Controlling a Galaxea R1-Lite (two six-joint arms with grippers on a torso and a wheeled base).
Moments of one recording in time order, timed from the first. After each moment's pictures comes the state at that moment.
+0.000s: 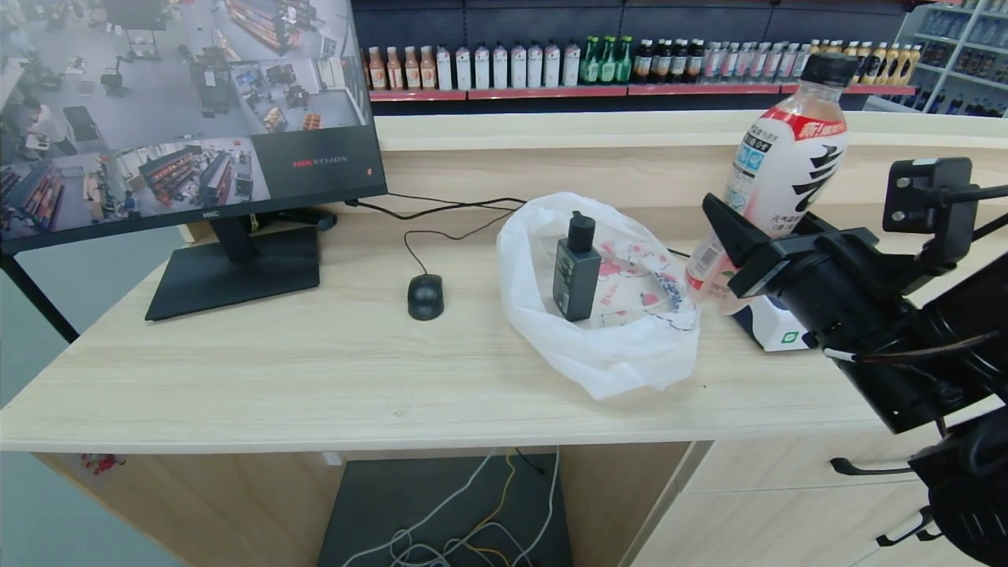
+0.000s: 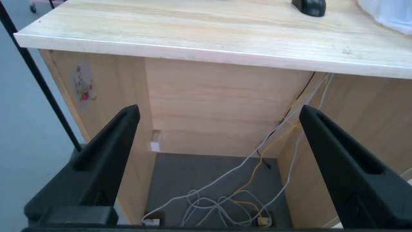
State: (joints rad) left arm 0.00 0.00 0.00 0.00 0.01 -0.01; right arm 0.43 1.70 -0.57 -1.57 -0.11 -0.04
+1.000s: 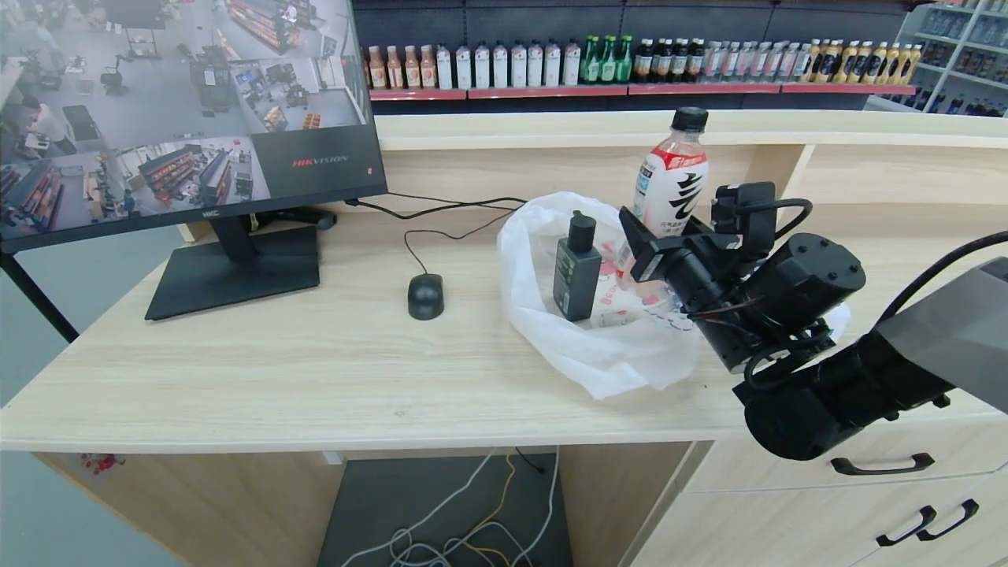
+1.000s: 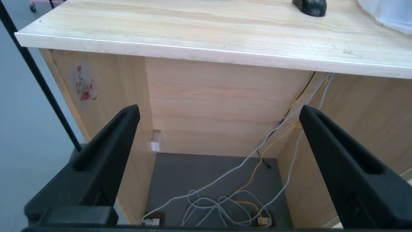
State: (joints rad) left arm 0.00 0.00 0.00 0.00 0.01 -0.01; right arm 0.40 2.09 -0.96 -1.57 -0.10 -0.05
